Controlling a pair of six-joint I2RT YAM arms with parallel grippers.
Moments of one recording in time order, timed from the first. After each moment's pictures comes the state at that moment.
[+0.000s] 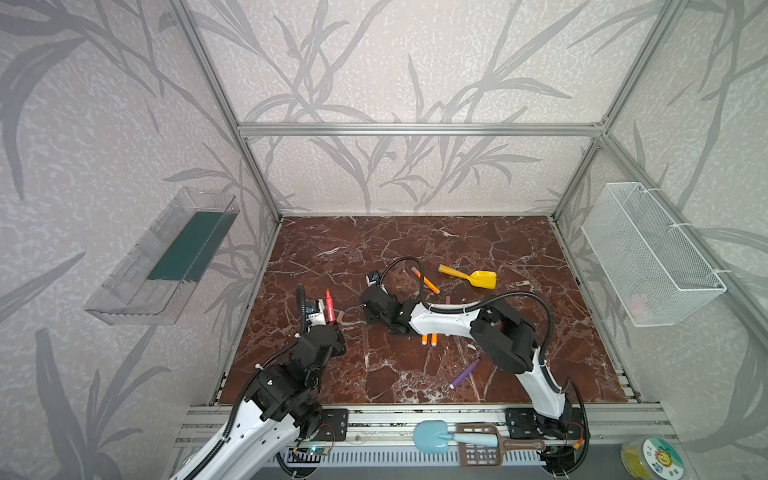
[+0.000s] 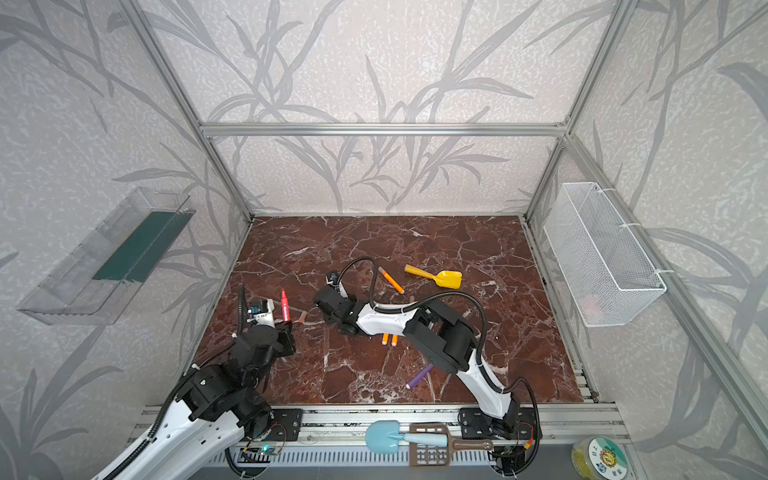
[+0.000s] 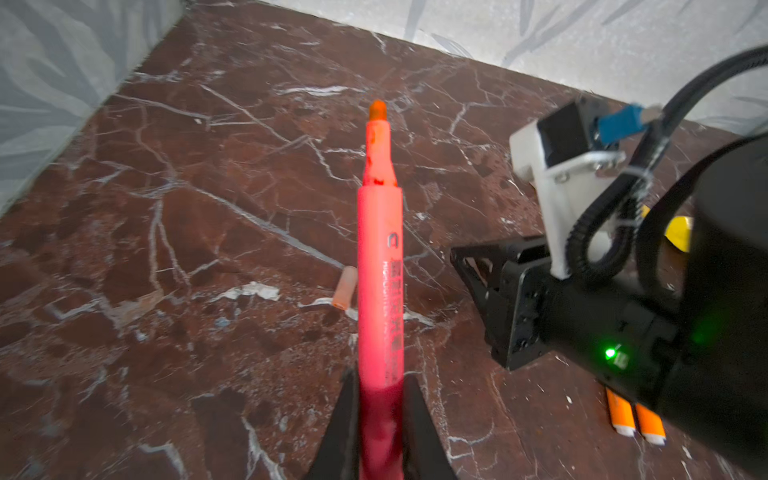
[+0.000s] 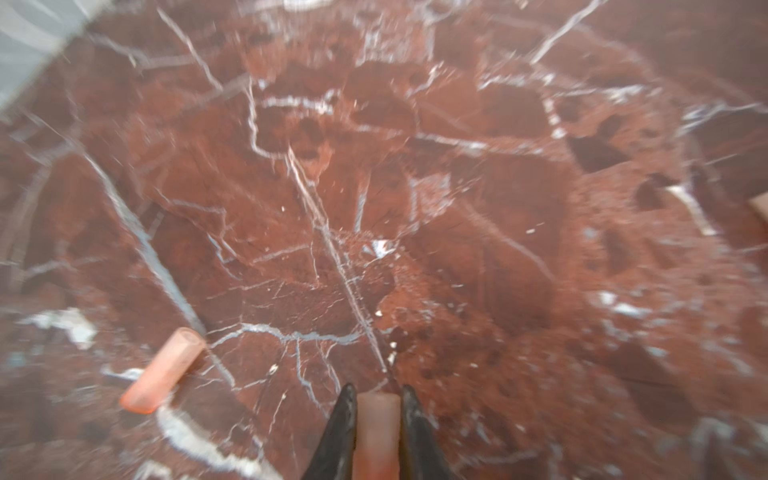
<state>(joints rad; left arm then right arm) -0.65 0.45 0.45 -0.66 -0.44 -0.58 1.05 2.15 1.46 -0.05 0.37 0.56</state>
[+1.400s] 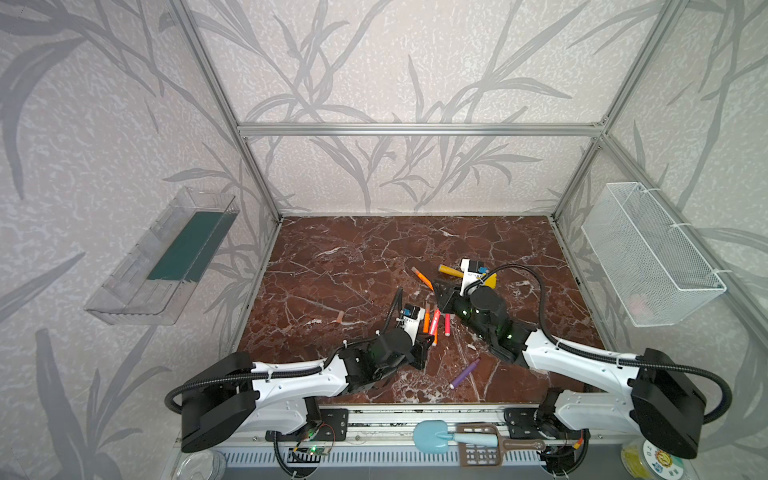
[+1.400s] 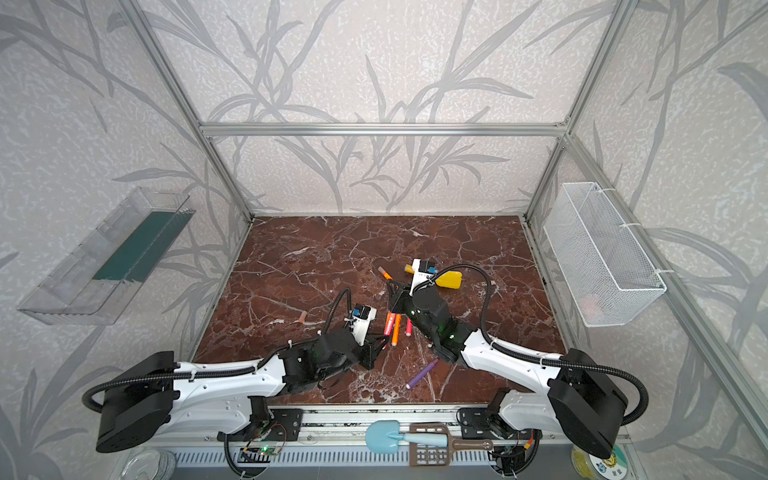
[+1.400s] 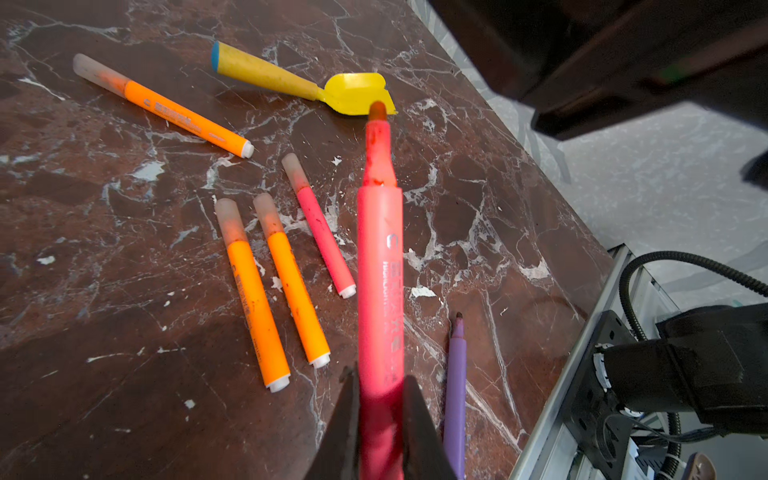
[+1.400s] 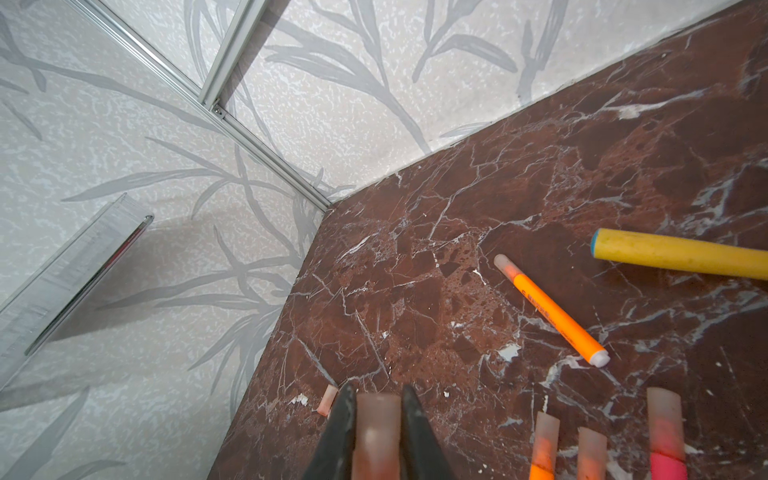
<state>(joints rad) -1.12 1.22 0.47 0.27 -0.21 -0.63 0.85 1.24 0.61 0.43 0.24 0.82</state>
